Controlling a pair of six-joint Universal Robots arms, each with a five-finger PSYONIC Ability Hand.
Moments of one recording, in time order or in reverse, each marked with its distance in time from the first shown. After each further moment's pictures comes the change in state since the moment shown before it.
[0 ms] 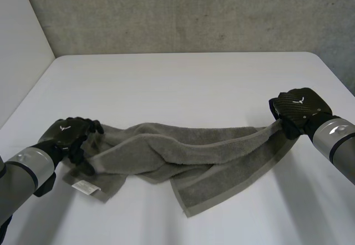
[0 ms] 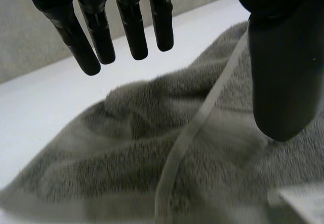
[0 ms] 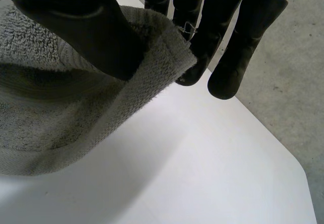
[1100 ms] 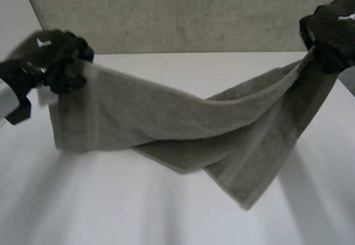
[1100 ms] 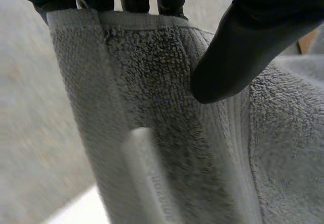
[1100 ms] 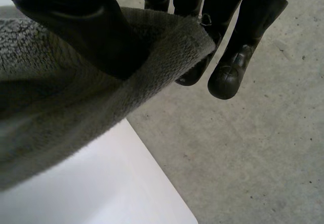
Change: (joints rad) left arm 0.044 0.201 0.351 -0.174 0.291 -0.008; right arm 0.000 -0.275 -0.293 0.265 -0.013 -0.039; left_hand 0.850 0.862 0.877 0.858 0.858; right_hand 0.000 0.000 0.000 0.000 0.000
